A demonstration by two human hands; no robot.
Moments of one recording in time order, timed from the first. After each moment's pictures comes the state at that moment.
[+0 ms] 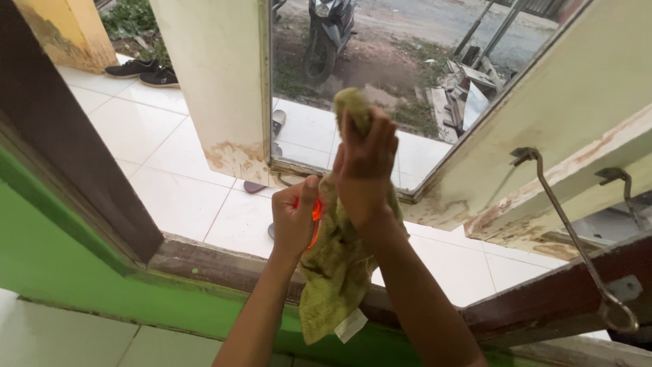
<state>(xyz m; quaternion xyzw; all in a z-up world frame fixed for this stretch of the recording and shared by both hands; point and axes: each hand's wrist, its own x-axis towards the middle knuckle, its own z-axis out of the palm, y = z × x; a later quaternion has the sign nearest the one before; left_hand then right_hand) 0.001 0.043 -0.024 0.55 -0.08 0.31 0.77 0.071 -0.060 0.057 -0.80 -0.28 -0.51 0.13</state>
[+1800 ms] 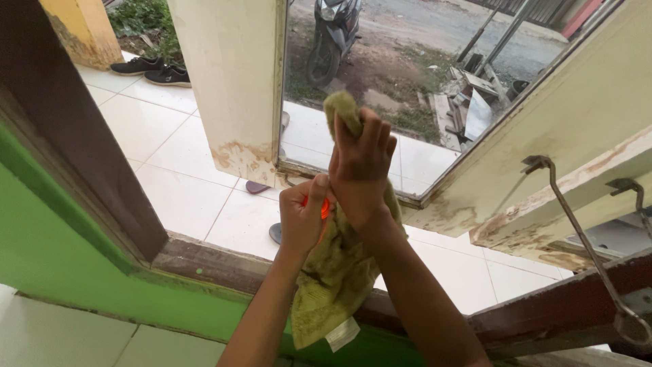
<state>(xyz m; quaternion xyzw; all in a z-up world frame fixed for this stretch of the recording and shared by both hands) 0.005 0.049 -0.023 0.52 -0.08 0.31 0.79 0.071 -0.033 0.051 -0.80 -0.30 -0.51 0.11</state>
